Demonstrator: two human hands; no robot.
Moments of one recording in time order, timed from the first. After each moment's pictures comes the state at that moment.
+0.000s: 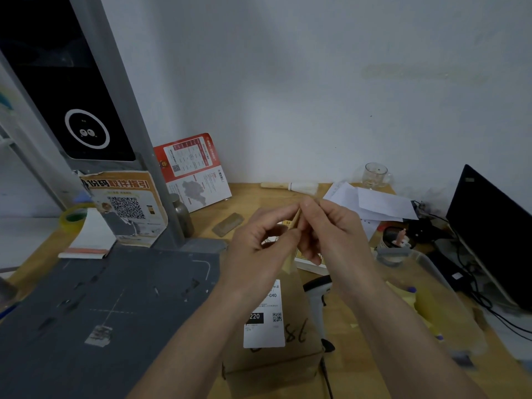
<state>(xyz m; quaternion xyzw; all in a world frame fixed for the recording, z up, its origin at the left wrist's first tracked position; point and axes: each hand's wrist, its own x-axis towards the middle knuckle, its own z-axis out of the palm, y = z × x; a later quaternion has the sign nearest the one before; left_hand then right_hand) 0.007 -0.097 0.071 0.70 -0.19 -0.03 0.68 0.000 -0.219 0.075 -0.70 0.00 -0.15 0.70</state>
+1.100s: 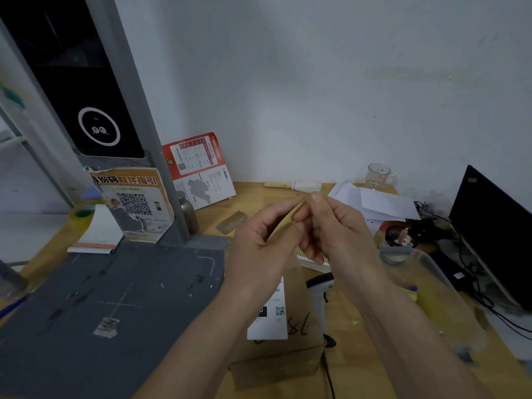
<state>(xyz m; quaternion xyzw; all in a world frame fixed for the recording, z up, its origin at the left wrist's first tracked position) -0.010 -0.098 0.079 0.67 -0.17 -0.01 0.72 -0.013 -0.216 0.078 -0.68 -0.01 -0.11 0.72</state>
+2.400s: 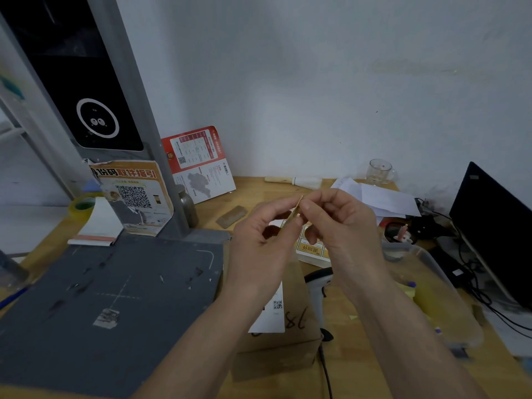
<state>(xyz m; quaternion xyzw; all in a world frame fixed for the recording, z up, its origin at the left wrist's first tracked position) -0.009 -0.104 0.068 0.70 -0.13 0.04 0.70 -0.015 -0.220 0.076 -0.64 0.02 -0.17 0.75</state>
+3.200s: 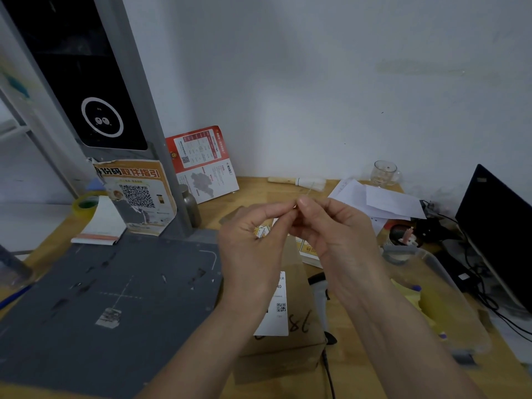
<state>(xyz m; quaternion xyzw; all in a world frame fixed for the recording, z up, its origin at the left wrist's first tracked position) 0.001 -0.102 0.064 0.71 -0.08 0.19 0.68 -0.009 -0.206 0.072 -0.57 0.05 -0.11 0.81</state>
